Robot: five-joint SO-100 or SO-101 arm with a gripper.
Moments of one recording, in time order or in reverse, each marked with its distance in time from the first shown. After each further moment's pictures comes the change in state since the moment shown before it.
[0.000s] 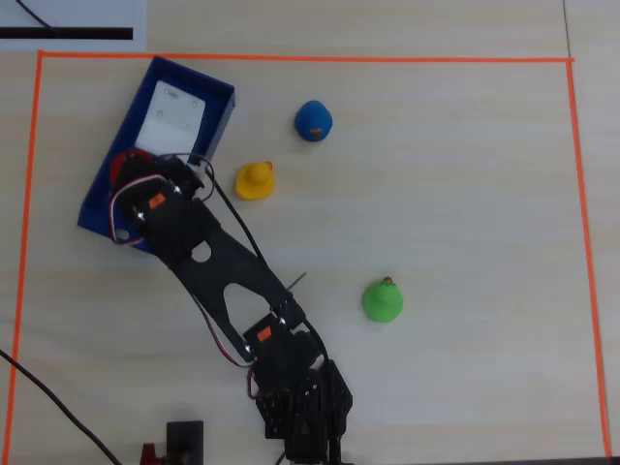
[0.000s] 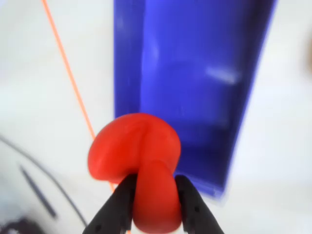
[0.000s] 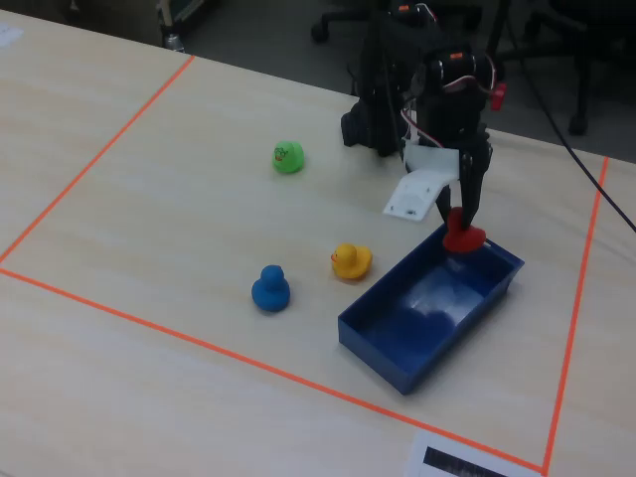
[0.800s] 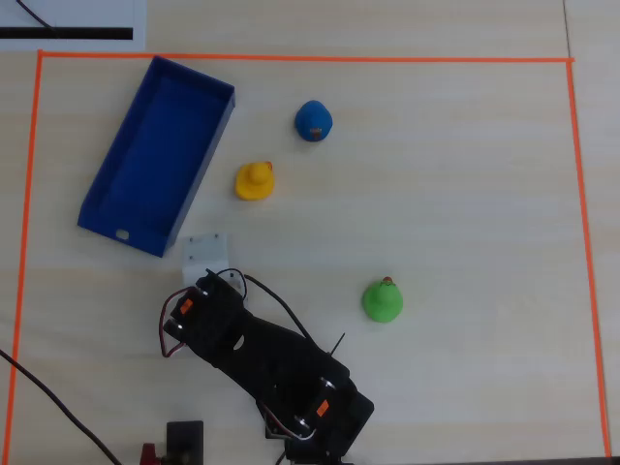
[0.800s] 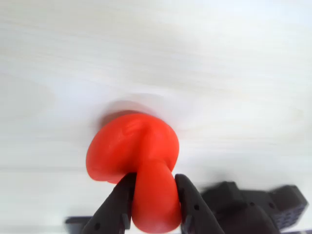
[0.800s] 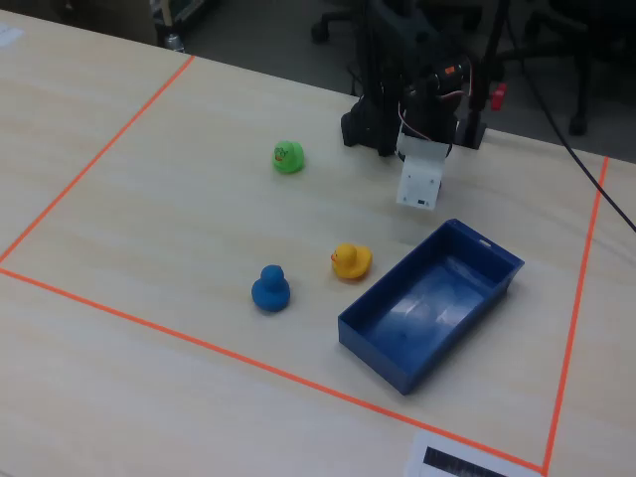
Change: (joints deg) arm -16.3 33.8 64.4 6.0 -14.1
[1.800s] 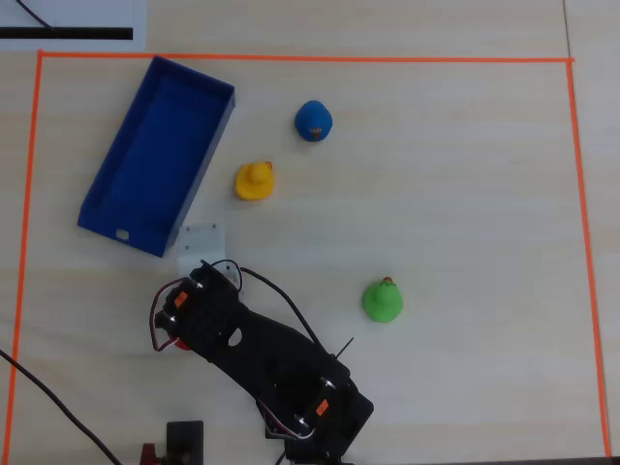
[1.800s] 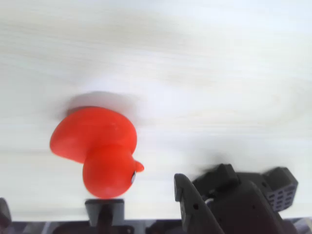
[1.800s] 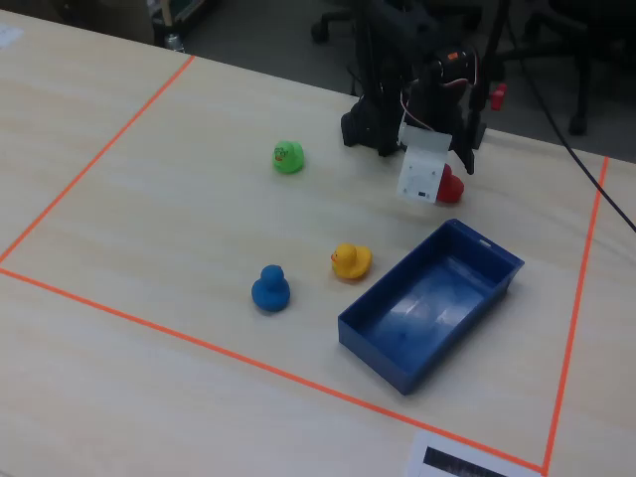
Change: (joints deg) arm 0.1 0.3 -9.4 6.4 1.2
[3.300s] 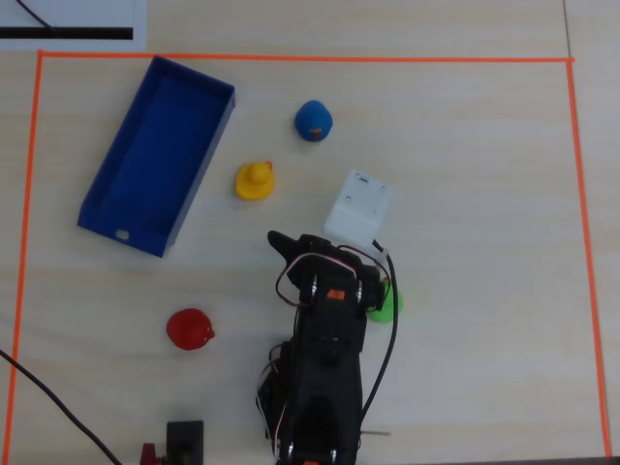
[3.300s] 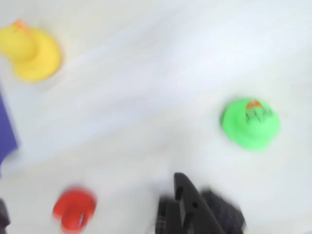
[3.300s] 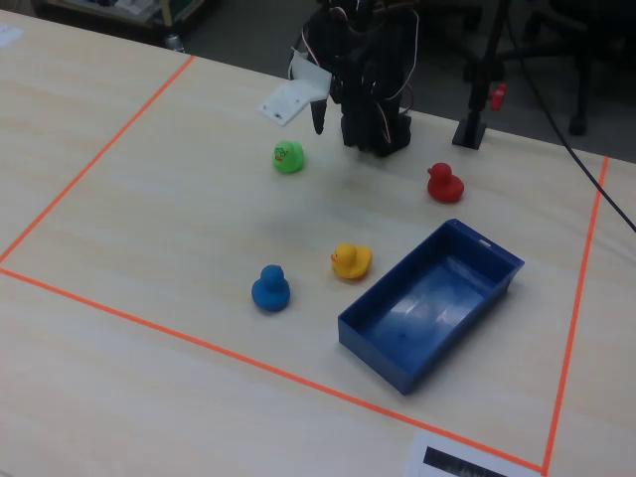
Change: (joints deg) arm 59.2 22.8 -10.7 14.2 -28.3
